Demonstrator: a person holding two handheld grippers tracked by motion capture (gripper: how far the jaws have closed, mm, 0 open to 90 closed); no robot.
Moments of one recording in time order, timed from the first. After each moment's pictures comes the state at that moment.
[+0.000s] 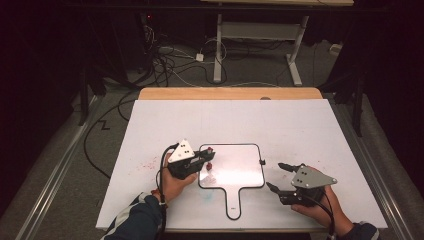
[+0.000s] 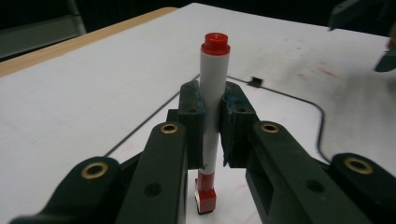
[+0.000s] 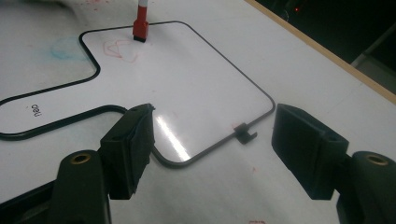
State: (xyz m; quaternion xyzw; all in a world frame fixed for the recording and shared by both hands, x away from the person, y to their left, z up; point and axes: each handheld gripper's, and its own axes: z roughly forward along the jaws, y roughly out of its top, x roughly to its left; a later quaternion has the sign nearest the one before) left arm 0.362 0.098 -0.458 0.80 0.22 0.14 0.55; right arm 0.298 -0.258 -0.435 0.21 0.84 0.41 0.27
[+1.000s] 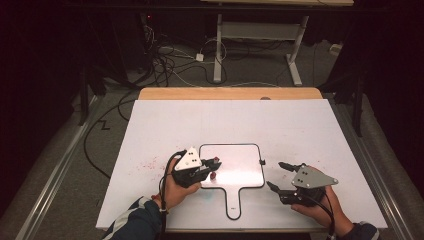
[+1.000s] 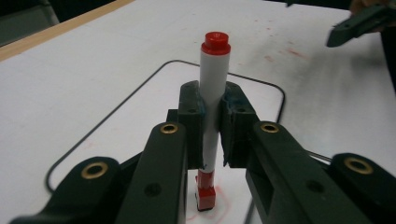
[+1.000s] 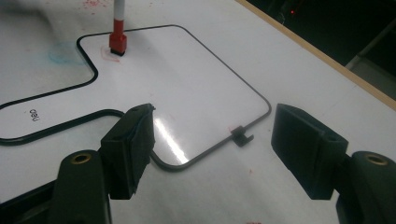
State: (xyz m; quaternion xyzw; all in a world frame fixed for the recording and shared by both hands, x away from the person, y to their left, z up) left arm 0.339 0.090 -0.450 0.82 0.19 0.13 0.52; right arm 0.297 -0.258 -0.432 0.21 0.84 0.42 0.28
